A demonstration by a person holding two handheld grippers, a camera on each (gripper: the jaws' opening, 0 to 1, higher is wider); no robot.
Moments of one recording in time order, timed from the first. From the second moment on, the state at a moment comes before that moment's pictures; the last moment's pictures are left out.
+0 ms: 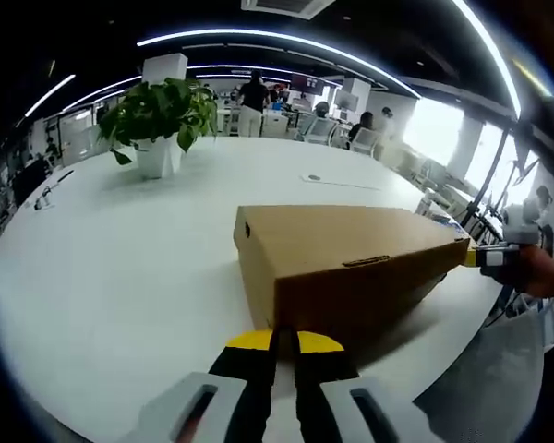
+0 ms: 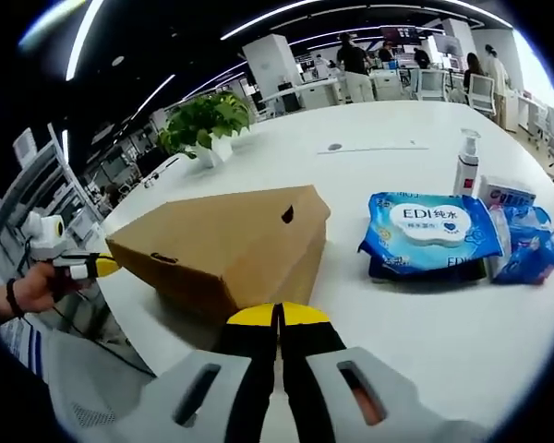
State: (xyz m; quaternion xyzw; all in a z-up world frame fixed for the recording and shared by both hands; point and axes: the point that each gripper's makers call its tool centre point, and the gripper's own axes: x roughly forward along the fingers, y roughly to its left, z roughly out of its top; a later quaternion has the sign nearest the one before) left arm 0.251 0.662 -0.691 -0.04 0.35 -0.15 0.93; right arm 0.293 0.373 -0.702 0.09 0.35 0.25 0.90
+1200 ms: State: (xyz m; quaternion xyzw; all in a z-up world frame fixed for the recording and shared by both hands) left arm 0.266 0.656 -0.694 -0.19 0.36 -0.13 0.91; right arm 0.284 0.392 -0.701 0.13 0.35 0.29 0.88
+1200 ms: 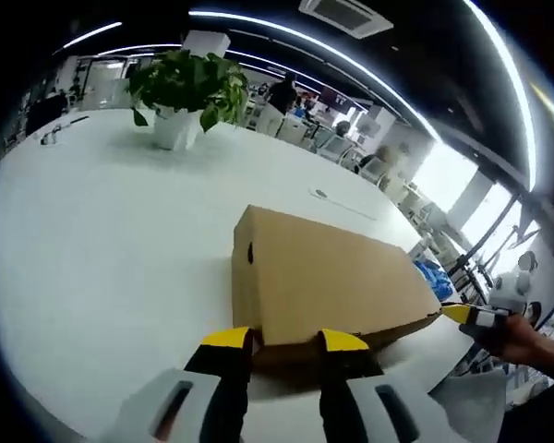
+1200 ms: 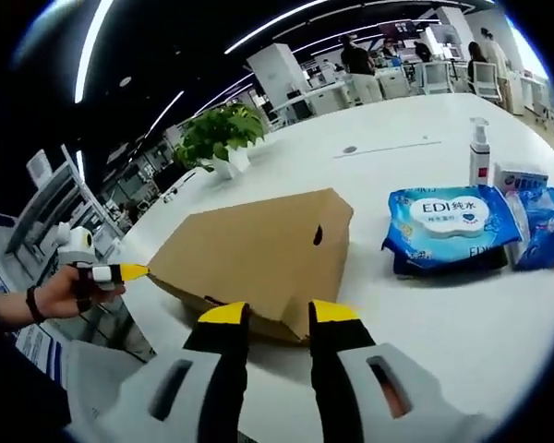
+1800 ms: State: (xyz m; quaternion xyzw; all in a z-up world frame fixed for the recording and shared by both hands) left arm 0.319 0.637 -0.697 -0.18 0.36 -0.15 0.90; right arm 0.332 0.374 -0.702 0.15 0.35 0.25 0.89
